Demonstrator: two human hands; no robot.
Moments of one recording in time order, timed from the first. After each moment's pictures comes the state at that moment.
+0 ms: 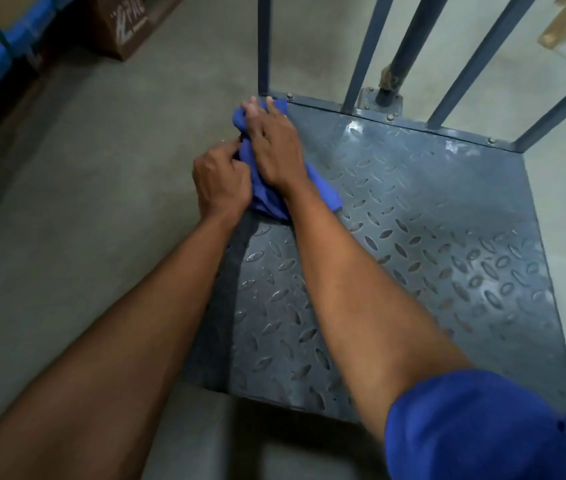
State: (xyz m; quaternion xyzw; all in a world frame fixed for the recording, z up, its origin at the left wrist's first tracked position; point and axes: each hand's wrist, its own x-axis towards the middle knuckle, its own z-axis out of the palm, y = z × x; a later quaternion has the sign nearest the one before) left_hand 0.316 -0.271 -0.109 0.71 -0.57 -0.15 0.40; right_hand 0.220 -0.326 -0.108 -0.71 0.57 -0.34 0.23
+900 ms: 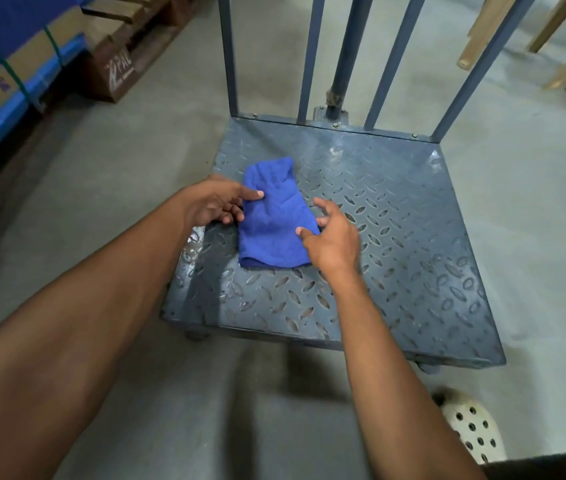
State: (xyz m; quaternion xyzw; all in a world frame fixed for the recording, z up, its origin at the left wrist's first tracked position) left_hand 0.318 -0.227 -0.071 0.60 -0.50 -0.60 0.17; right_hand 0.124 -0.104 -0.080 -0.47 0.77 -0.33 0.27
